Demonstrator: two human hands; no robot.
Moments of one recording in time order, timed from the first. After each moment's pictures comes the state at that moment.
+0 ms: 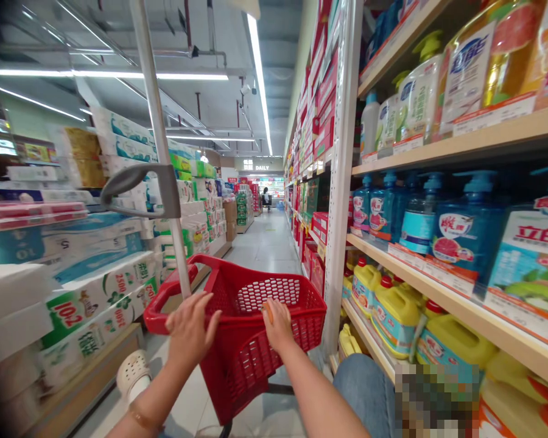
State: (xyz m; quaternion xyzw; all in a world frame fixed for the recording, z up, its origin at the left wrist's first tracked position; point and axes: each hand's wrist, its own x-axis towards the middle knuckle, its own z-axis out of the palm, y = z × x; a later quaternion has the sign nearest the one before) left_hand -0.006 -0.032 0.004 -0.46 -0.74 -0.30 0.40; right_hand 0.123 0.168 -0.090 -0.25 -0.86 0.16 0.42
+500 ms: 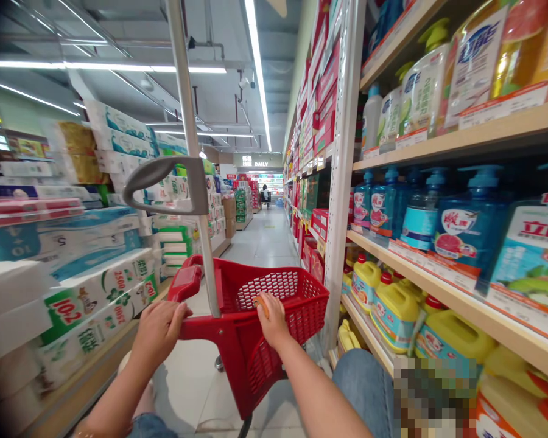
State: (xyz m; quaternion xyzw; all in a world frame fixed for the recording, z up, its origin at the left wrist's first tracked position) left_hand -0.039 -0.073 0.030 -0.51 -0.76 -0.27 0.31; right_hand 0.116 0.157 -0.074 -0.18 -0.84 0.21 0.46
